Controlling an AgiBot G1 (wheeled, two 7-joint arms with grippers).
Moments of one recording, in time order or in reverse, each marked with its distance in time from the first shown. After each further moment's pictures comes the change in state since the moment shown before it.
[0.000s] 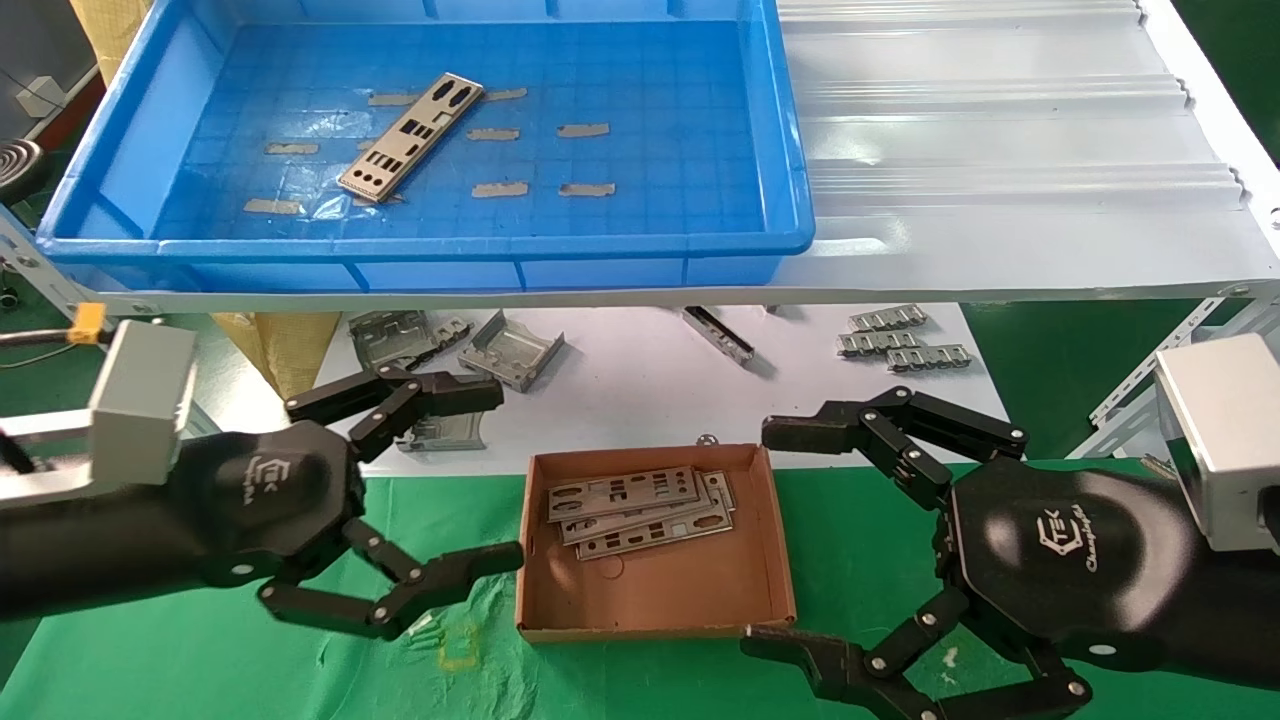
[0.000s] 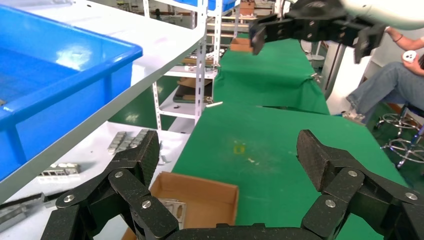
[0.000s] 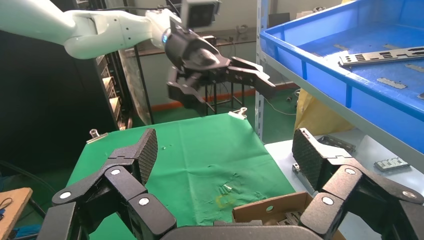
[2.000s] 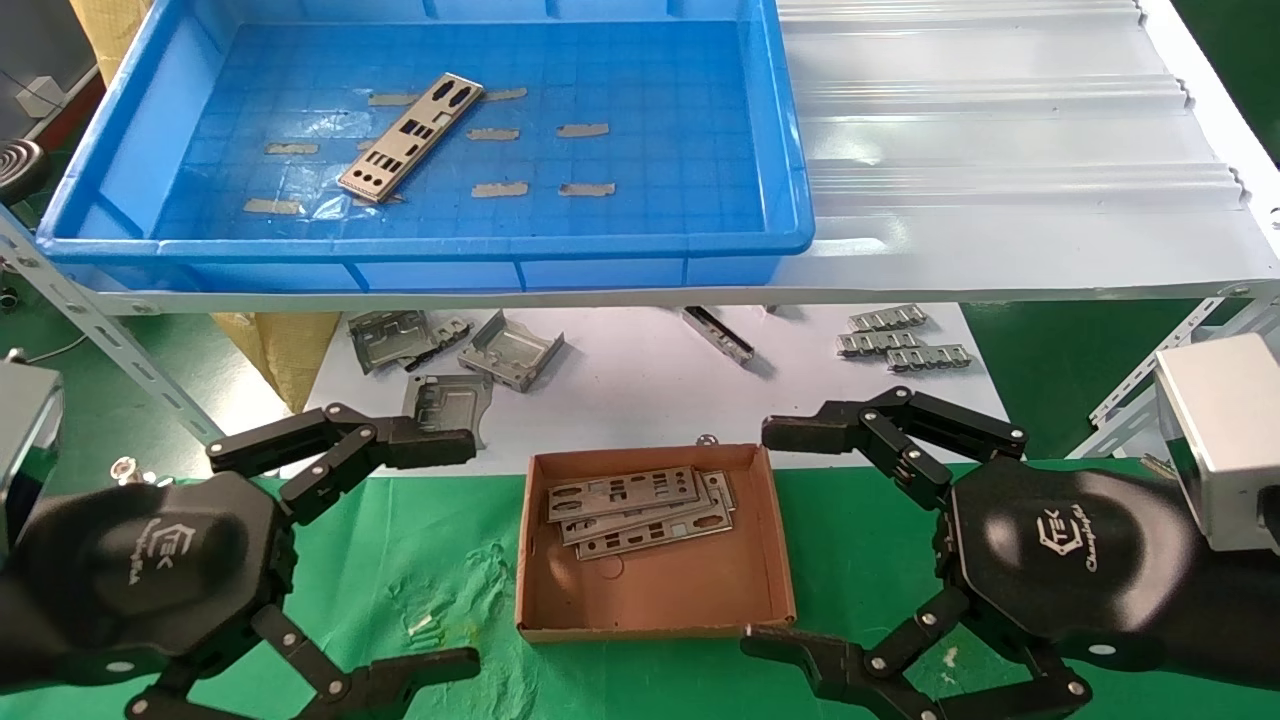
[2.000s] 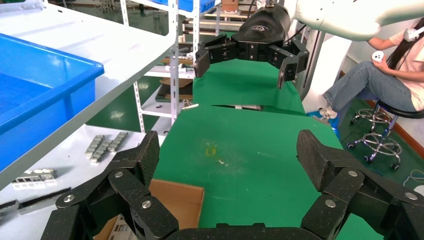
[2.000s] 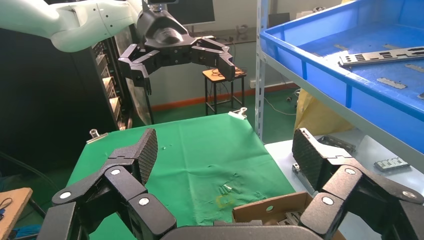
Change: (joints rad) left arm 0.114 -0.137 -0.105 -0.281 -0.064 -0.021 -0.166; right arm 0.000 0.000 0.000 0.000 0.000 0.000 0.000
